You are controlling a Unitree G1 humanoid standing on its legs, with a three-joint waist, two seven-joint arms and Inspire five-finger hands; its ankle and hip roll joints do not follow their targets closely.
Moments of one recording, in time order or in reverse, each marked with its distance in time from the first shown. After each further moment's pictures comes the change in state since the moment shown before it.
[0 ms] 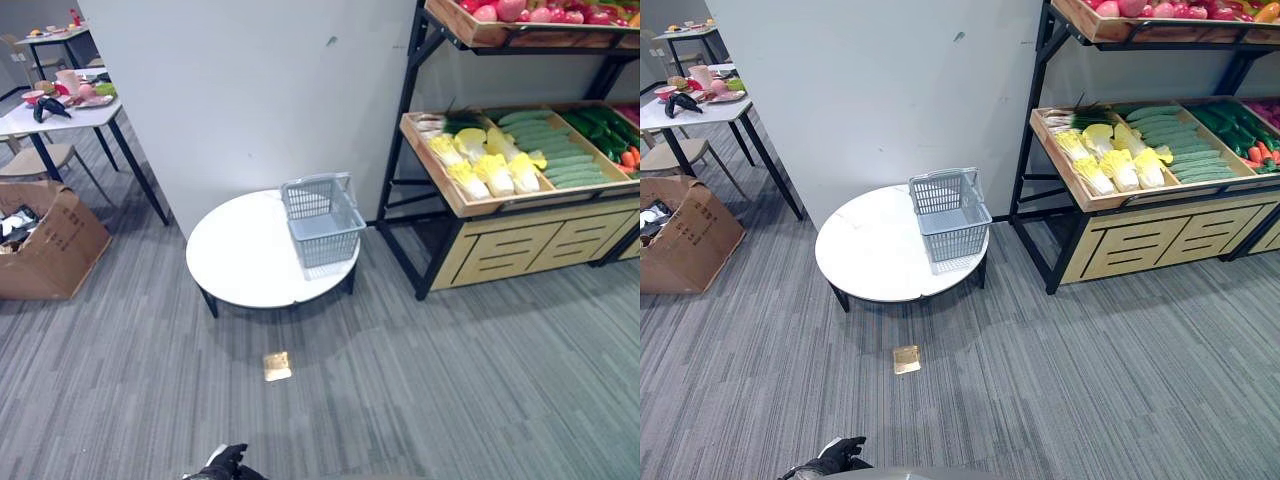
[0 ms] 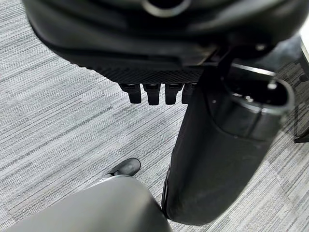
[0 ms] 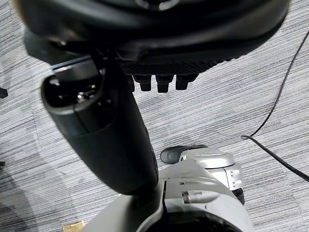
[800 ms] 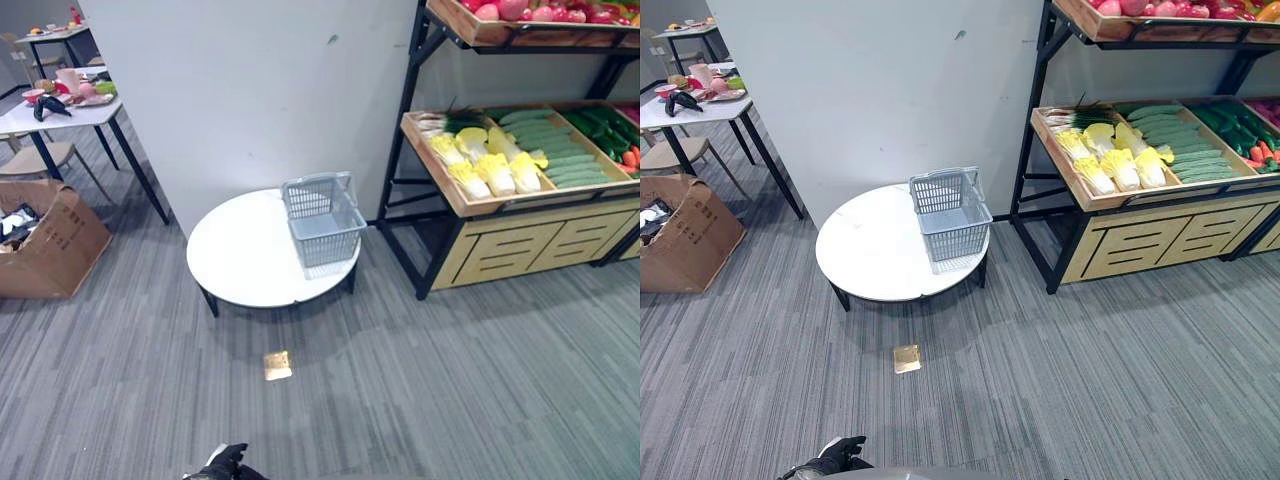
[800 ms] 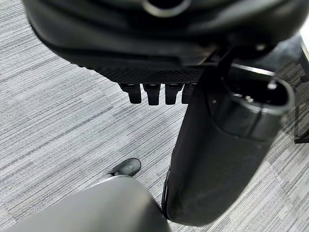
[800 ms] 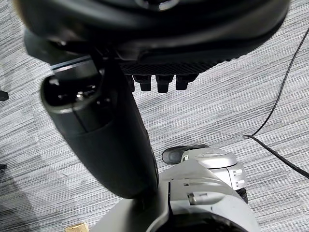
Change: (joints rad) left arm -0.003 0.000 -0.001 -0.001 0.000 0.000 0.001; right arm -0.002 0.000 -0.018 -0.001 0.001 0.000 0.000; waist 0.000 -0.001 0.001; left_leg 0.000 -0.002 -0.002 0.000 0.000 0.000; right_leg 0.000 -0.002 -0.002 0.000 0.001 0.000
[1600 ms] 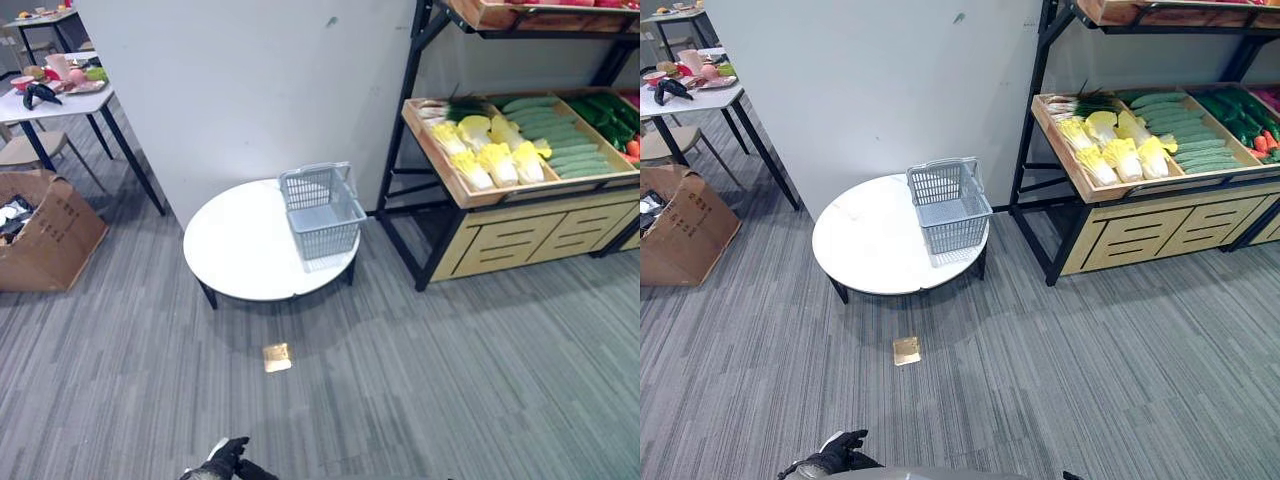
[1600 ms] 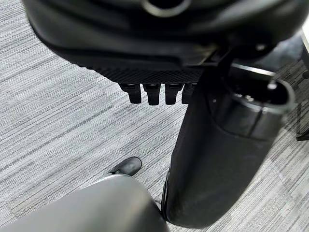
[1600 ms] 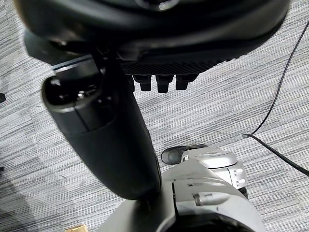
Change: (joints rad) left arm -0.007 0.001 0.001 -0.019 0.000 0.000 0.000; right arm -0.017 -0.001 -0.004 0.000 0.007 -0.004 0.001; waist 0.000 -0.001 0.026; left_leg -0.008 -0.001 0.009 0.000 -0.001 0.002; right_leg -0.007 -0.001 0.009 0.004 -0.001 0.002
